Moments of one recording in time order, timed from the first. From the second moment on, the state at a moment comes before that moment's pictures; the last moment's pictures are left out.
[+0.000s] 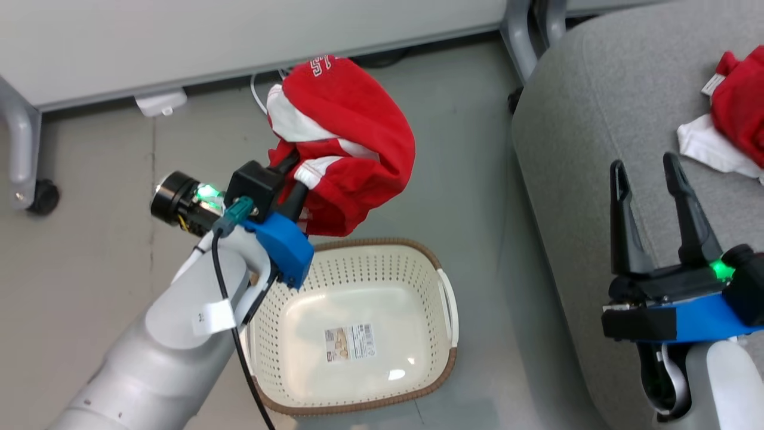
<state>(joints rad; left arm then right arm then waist) -0.83 0.25 -0.87 0.79 -0.52 -0.06 -0.26 -0.24 -0.09 -0.01 0.00 0.19 0.13 -0.26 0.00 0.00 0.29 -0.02</state>
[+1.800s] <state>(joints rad) -0.53 0.20 -0.74 0.37 -0.41 -0.04 -0.25 -0.30 -0.17 0.40 0.26 0.24 0.13 -0.26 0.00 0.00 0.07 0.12</state>
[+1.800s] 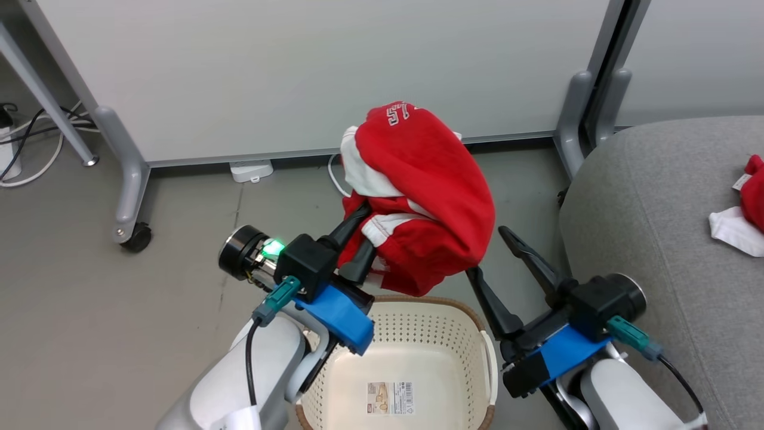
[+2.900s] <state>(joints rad) -0.60 0.15 -0.77 0.42 -0.39 -0.08 -0.26 -0.50 -0.21 0.53 0.41 0.33 0.13 -0.26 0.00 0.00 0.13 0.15</state>
